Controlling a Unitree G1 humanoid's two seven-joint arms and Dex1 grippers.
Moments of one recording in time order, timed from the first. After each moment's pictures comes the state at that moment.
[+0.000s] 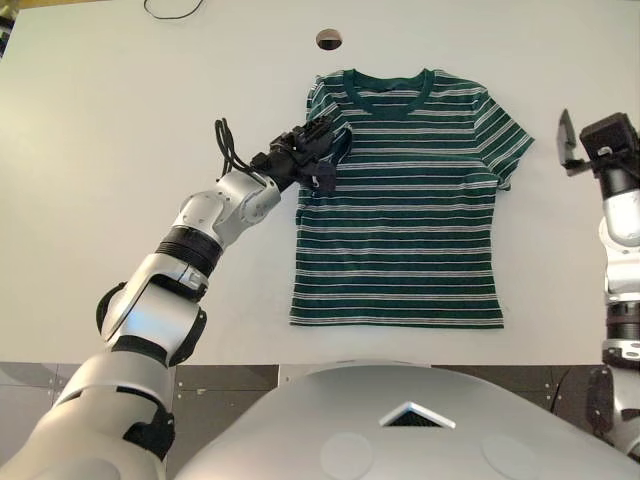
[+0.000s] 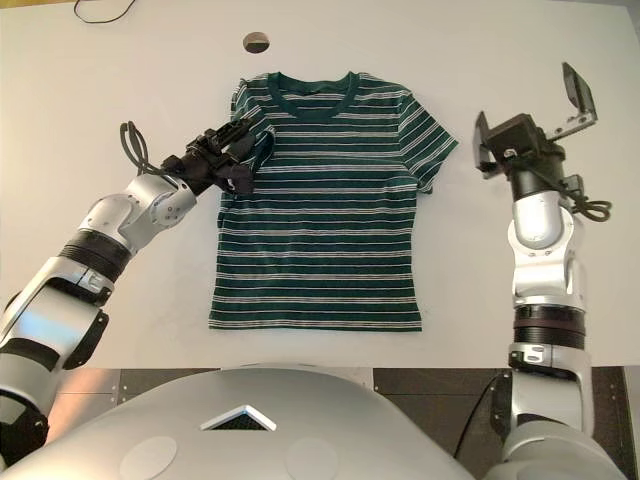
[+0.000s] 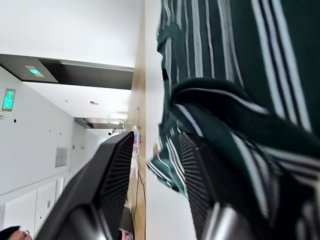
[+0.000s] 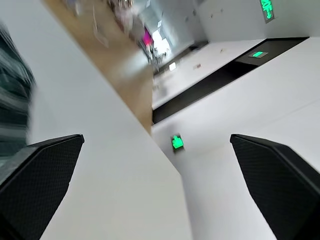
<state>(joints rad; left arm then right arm) -0.50 0.48 -0.58 0.64 0.84 -0.48 0.12 -0.10 -0.67 -0.09 0.34 -0.45 -0.30 0.03</state>
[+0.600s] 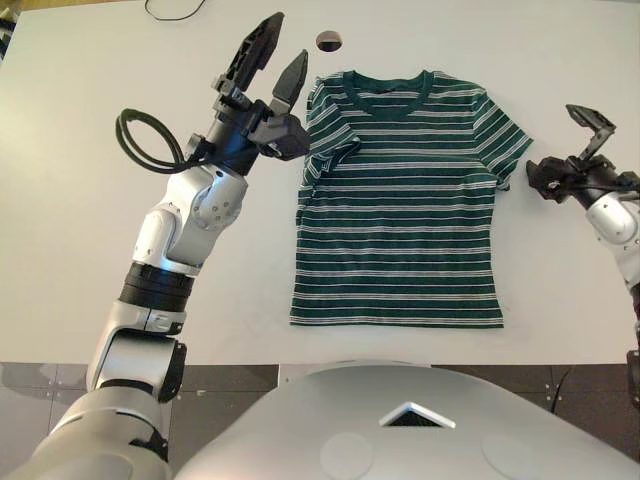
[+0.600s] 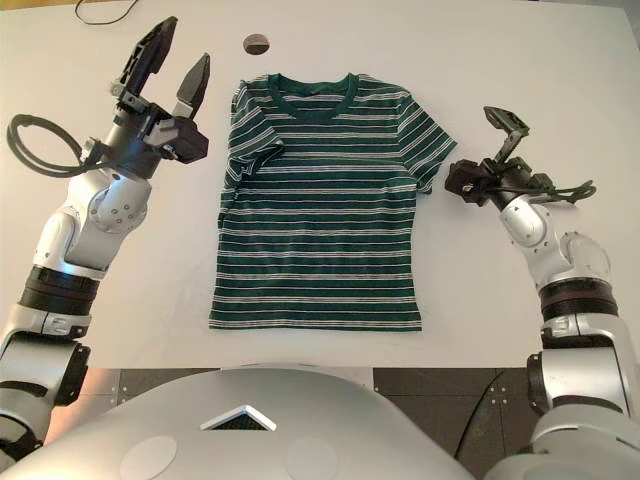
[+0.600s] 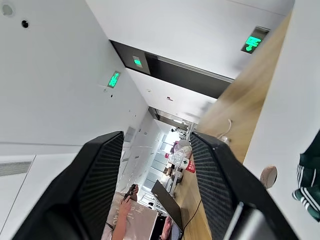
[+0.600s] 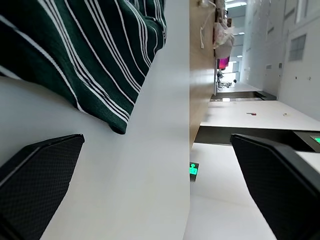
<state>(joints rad) -0.22 0.55 -0.24 0.05 0.66 -0.41 0.14 -0.31 -0.81 0.25 0.70 -0.68 -0.50 0.09</state>
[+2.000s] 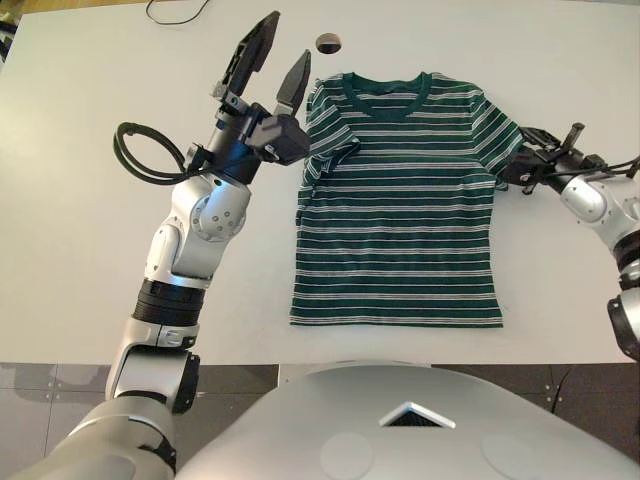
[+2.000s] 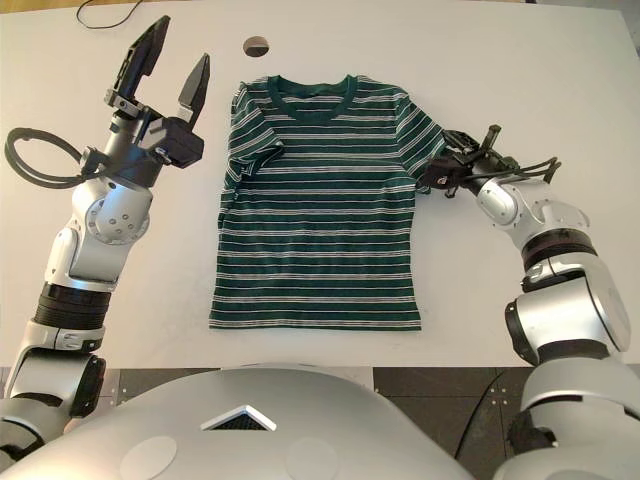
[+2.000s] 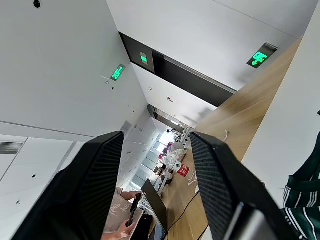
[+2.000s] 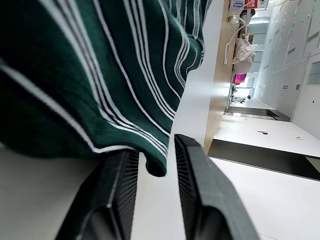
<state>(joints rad) -0.17 0.47 -0.19 -0.02 0.59 -0.40 0.07 -0.60 -0.71 0.55 1.13 -0.73 -0.59 -0.06</state>
